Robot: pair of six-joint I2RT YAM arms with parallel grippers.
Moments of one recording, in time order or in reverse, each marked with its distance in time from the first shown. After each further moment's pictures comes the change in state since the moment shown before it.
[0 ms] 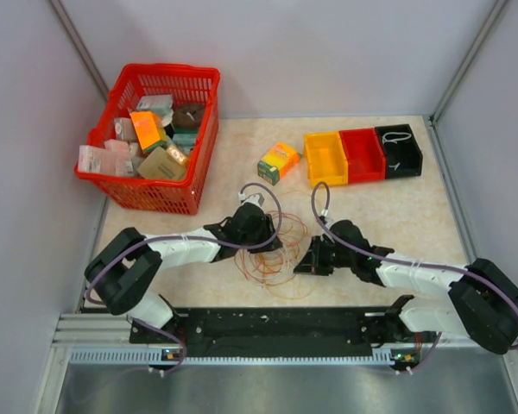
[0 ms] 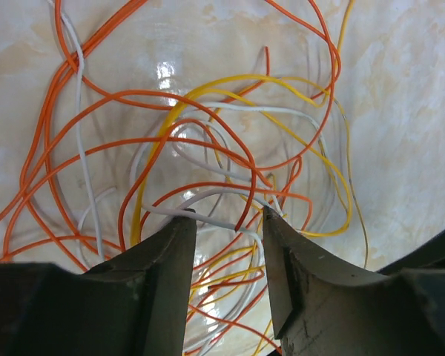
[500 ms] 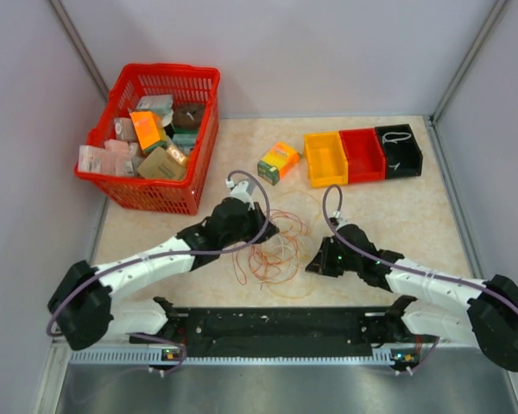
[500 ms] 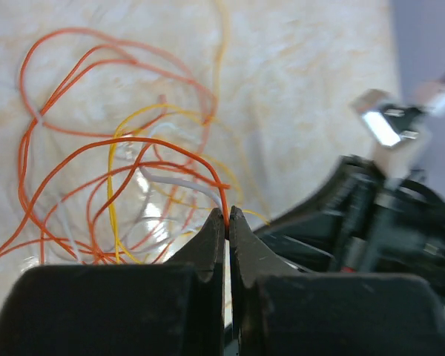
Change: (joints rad) left arm -0.021 -0.205 0.008 -0.027 -0.045 0.011; right arm 0.004 -0.126 -0.025 -0.146 0.169 -0.012
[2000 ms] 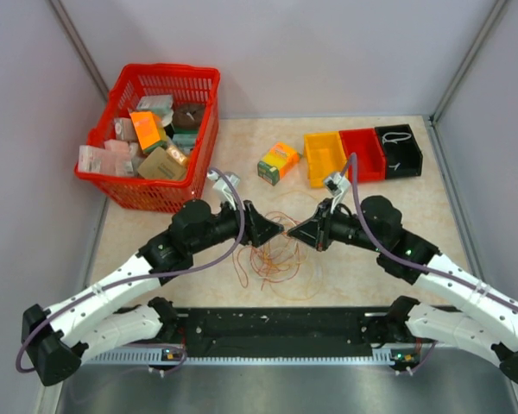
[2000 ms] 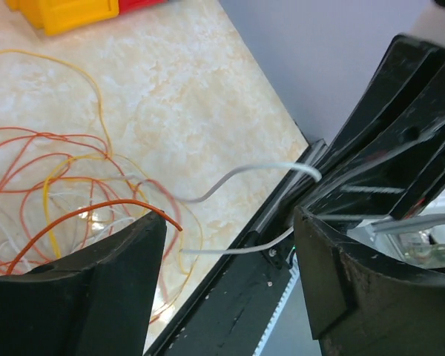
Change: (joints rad) left arm 0.000 -0.383 0.039 -0.031 0.216 0.126; right arm 0.085 -0.219 0.396 -0.081 -0.110 -0.346
